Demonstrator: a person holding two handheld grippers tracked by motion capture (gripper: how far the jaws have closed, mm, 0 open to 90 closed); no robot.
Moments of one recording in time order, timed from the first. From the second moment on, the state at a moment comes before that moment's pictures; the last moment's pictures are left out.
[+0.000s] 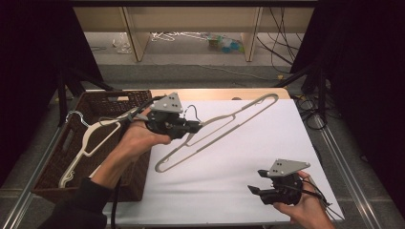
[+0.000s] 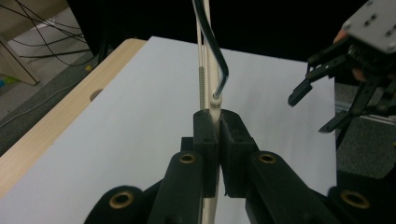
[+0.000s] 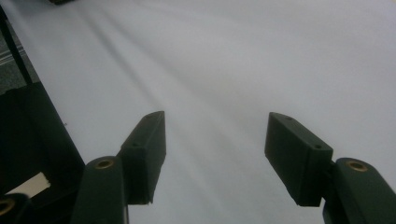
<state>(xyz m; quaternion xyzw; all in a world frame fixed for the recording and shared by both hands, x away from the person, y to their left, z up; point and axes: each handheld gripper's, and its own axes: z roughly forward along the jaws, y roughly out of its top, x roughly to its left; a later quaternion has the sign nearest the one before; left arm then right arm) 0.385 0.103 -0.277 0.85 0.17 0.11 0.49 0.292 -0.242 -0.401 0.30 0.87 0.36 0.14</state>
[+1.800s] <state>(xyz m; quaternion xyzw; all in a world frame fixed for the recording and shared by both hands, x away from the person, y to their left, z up) 0.372 0.338 -0.273 0.81 0.36 0.24 0.41 0.295 -0.242 -0.416 0.30 0.86 0.38 0.16</state>
